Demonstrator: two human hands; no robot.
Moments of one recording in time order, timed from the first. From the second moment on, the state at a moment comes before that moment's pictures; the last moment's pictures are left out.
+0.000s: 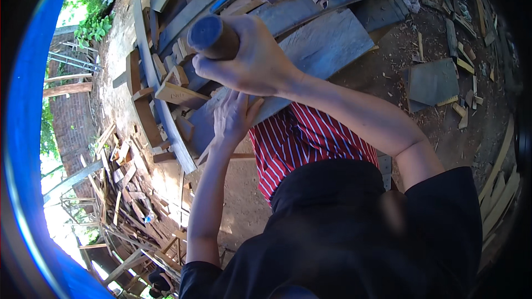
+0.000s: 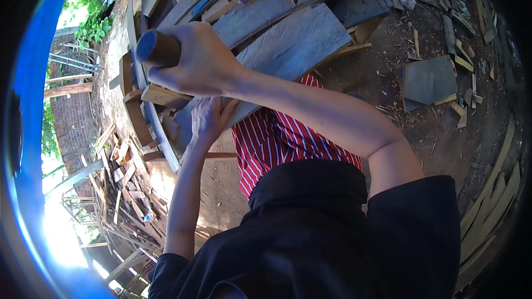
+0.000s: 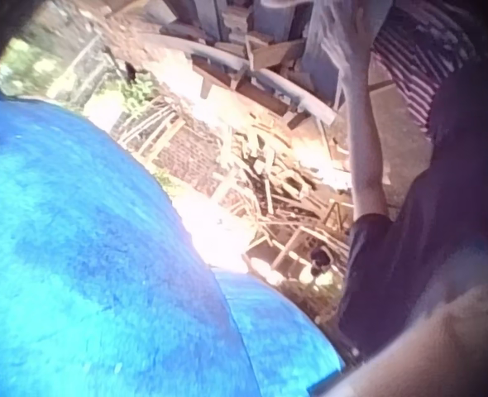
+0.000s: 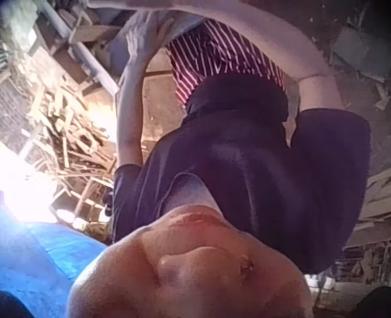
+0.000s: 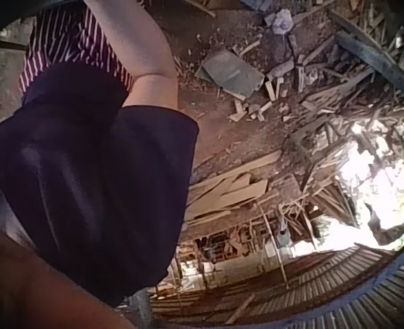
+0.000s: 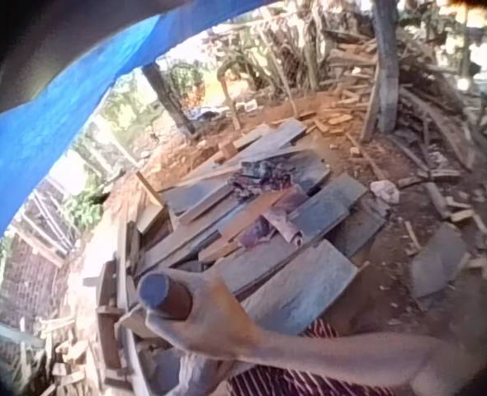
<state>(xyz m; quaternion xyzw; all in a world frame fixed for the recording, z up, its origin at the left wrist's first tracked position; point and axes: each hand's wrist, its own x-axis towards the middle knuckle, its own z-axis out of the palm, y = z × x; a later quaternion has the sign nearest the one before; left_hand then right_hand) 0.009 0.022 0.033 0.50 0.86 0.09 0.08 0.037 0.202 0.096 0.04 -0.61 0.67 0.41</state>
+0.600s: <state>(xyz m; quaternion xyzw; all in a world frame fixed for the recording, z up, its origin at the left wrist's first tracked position) 0.011 0.022 0.037 0.49 0.86 0.08 0.10 0.059 0.219 0.136 -0.01 -0.57 0.73 0.39</state>
